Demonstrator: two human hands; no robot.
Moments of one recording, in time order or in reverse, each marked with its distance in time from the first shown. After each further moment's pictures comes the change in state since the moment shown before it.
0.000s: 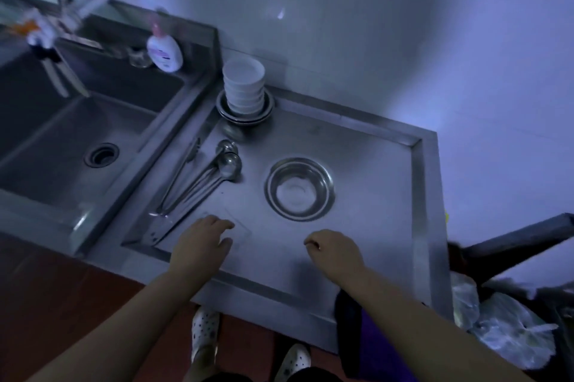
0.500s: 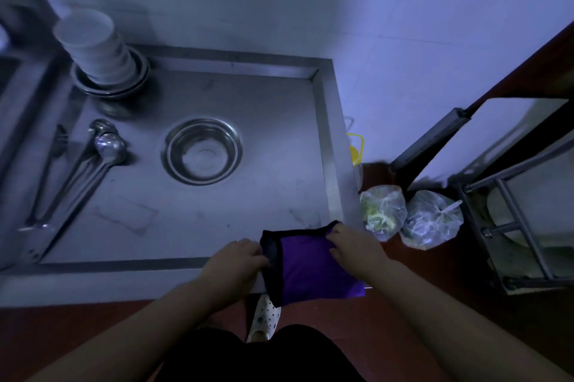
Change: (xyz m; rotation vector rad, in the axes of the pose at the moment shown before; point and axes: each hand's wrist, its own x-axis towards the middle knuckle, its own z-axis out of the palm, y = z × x) left_hand -0.053 0.156 0.115 0.211 -0.361 0.893; right_hand -0.161 0.171 0.005 -0.287 -0.134 0.222
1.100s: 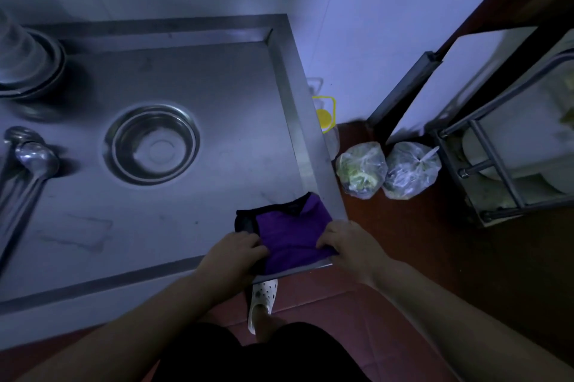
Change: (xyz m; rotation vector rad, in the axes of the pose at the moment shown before) left_hand 0.046 0.008 0.029 -0.037 -0.143 0.127; right_hand -0.038 0.021 0.021 0.301 0.040 -0.070
